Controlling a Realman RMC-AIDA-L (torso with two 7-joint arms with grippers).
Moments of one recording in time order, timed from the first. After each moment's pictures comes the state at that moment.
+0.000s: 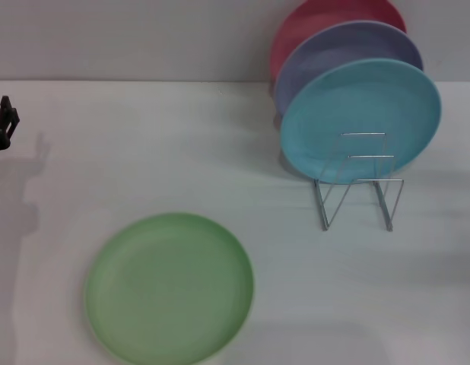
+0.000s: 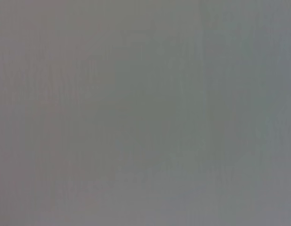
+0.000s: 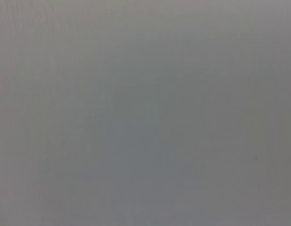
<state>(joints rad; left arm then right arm) -0.54 -2.05 2.23 0.18 -1.11 0.92 0.09 0.46 2.08 0.18 -0.03 -1.24 -1.39 0.41</state>
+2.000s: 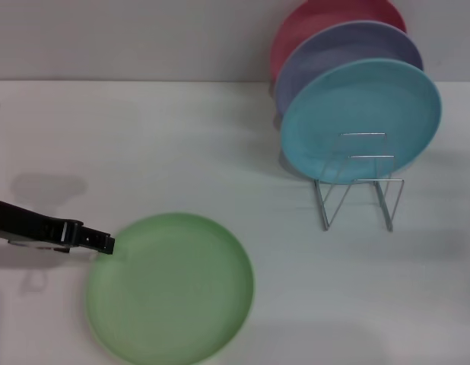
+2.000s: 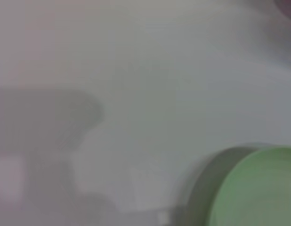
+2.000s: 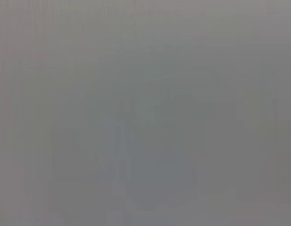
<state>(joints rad) -0.43 -2.06 1.17 1.34 -0.64 -1.52 0.34 0.53 2.07 0.18 -0.11 -1.24 -1.35 0.41</state>
